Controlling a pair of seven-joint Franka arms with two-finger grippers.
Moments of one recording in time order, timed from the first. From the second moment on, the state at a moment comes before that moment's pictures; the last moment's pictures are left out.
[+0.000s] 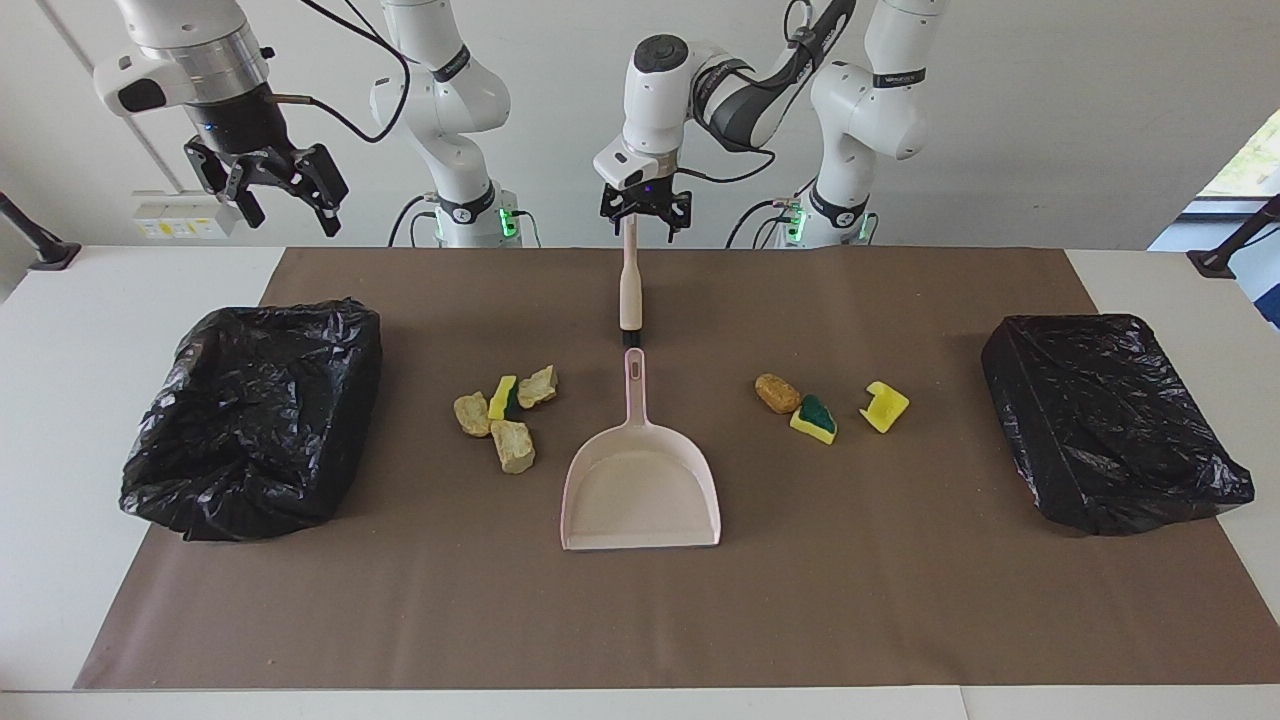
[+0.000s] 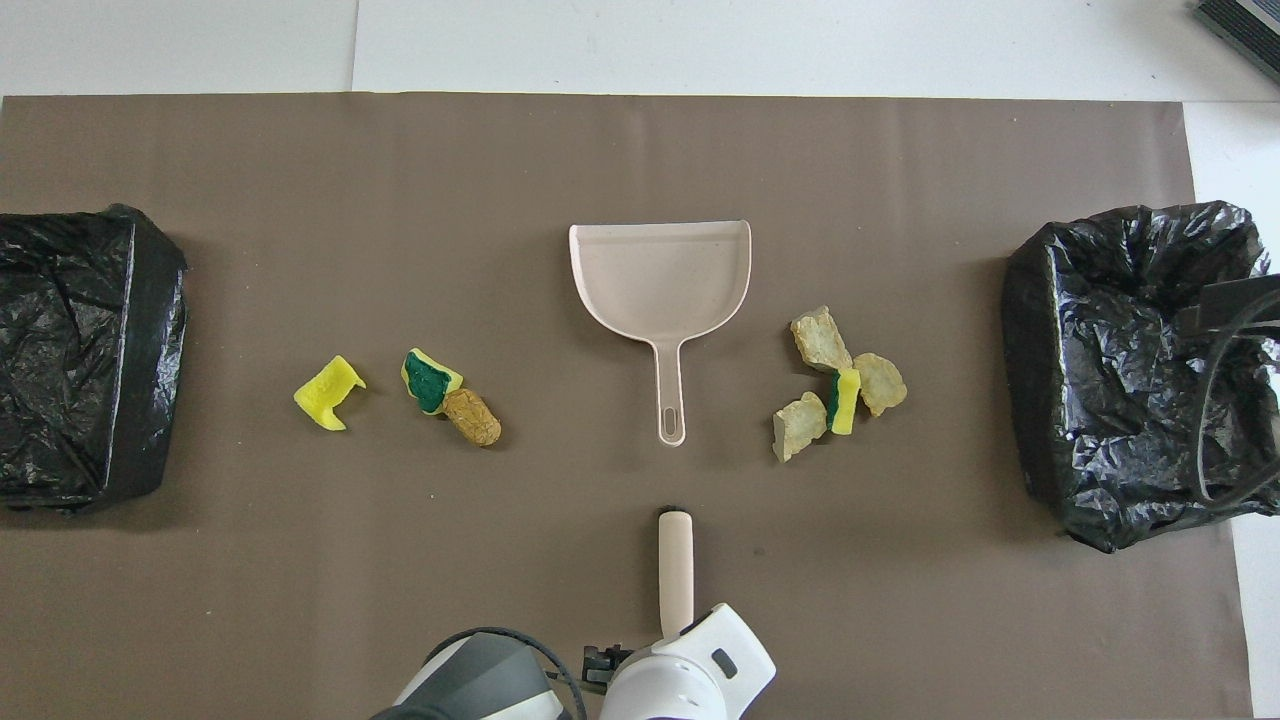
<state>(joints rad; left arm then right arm) -1.04 -0.11 -0.05 -2.26 -0.11 2.16 -0.84 0.08 -0.07 -0.13 -1.52 0.00 1.53 0.15</state>
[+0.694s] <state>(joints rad) -1.09 -0.07 -0.05 -2.31 -0.11 2.26 -0.93 0.08 -0.07 -0.13 -1.52 0.00 1.53 0.15</state>
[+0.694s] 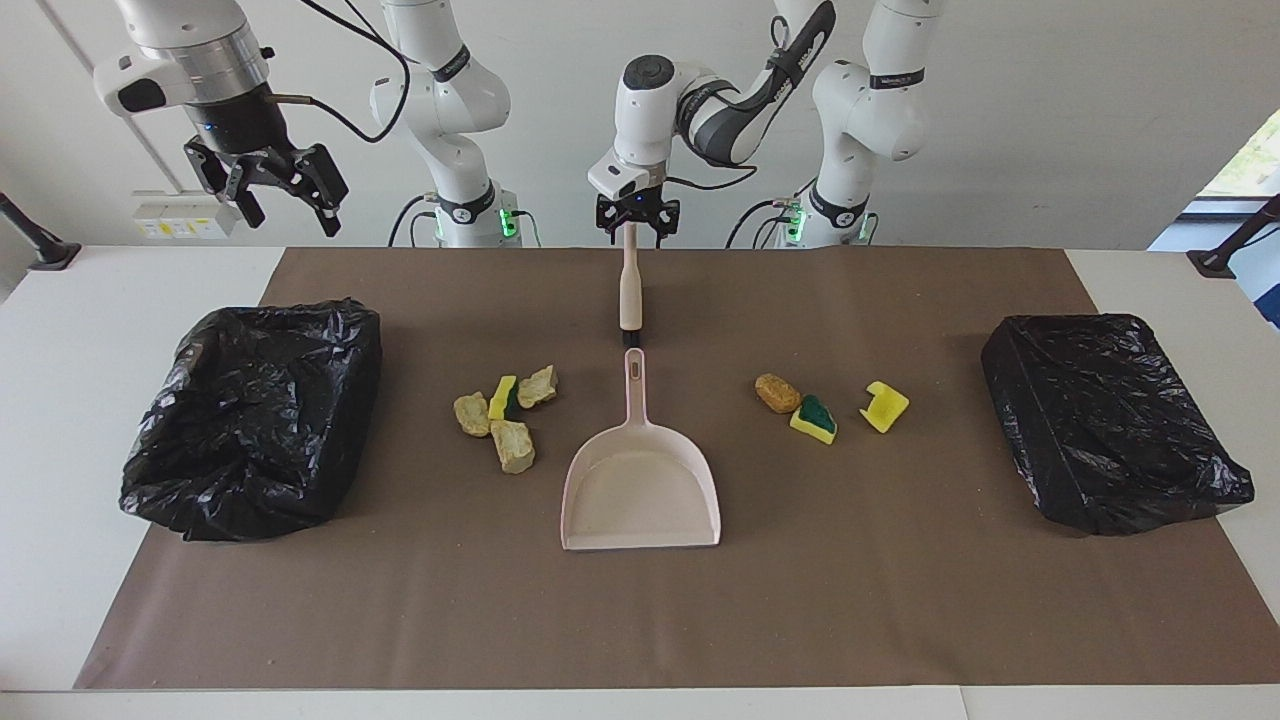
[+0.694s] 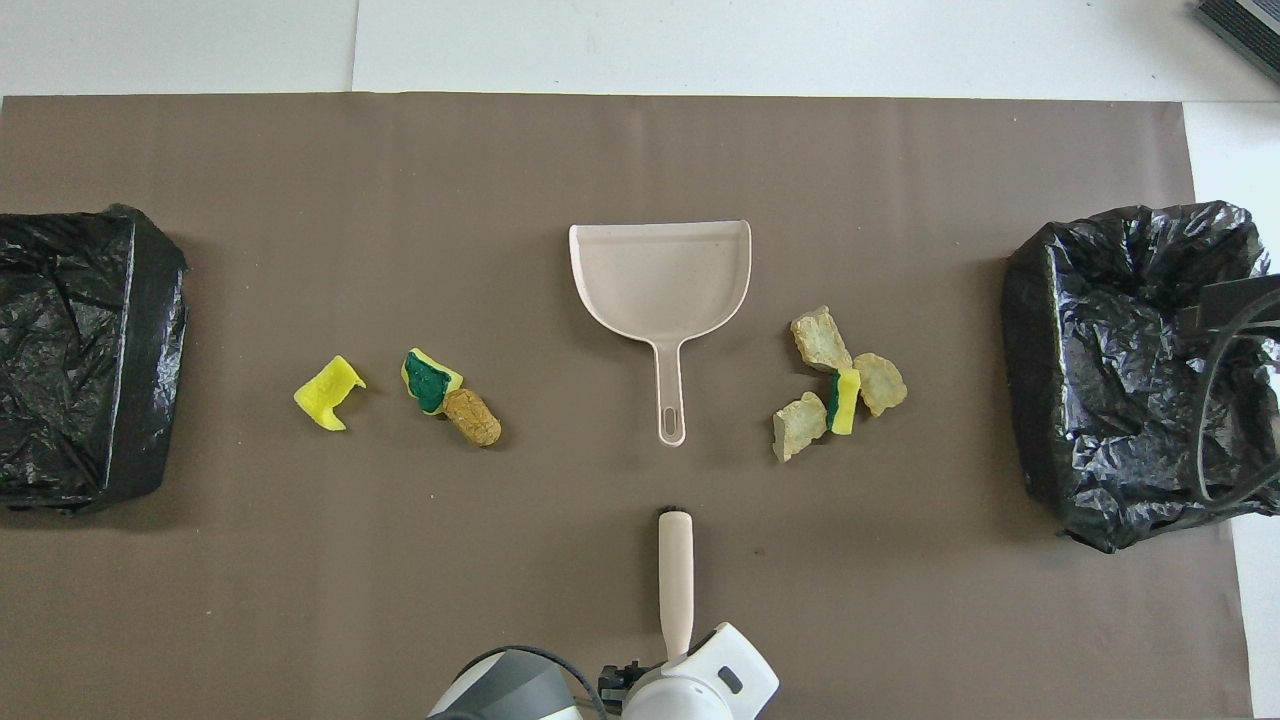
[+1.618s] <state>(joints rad) -1.13 -0.04 -0.05 -2.33 -0.16 2.27 -0.94 0.08 -0.07 -0.13 -1.52 0.00 1.53 0.15</state>
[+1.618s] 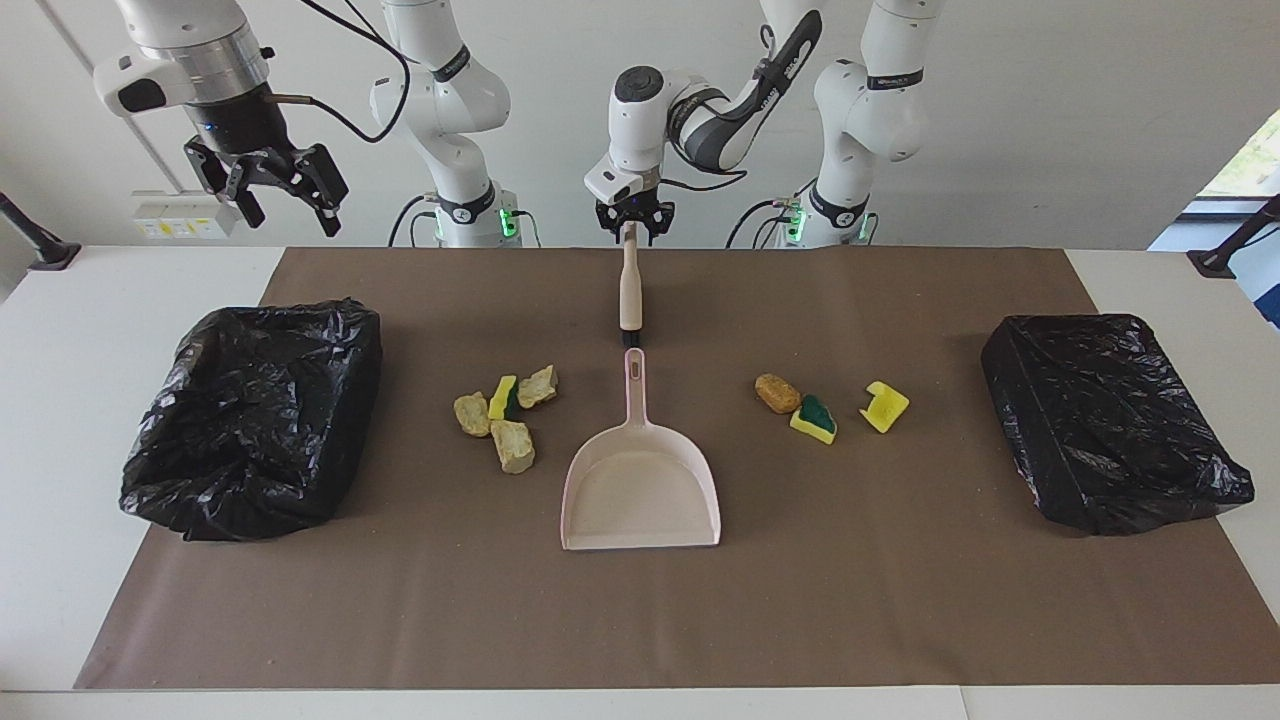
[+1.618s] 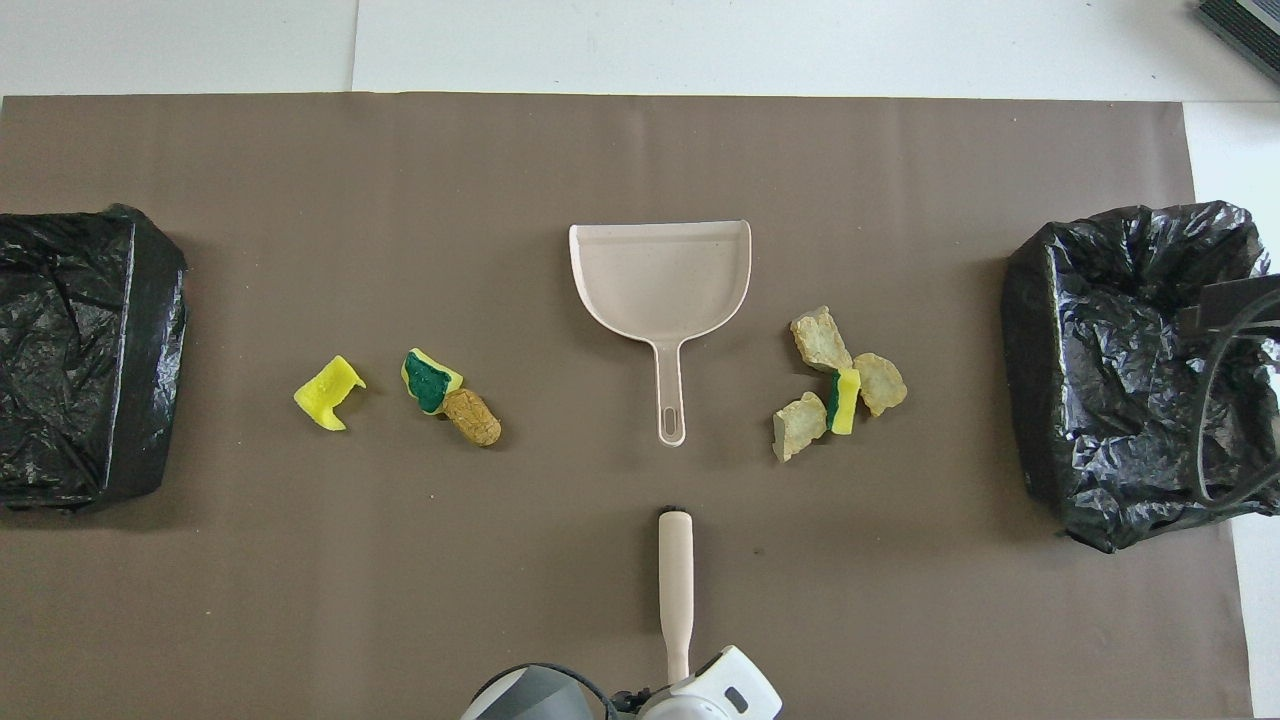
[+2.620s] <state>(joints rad) -0.96 -0.15 -0.01 -2.31 -0.14 2.01 -0.84 0.08 -0.07 -0.13 -1.52 0.00 1.49 0.15</state>
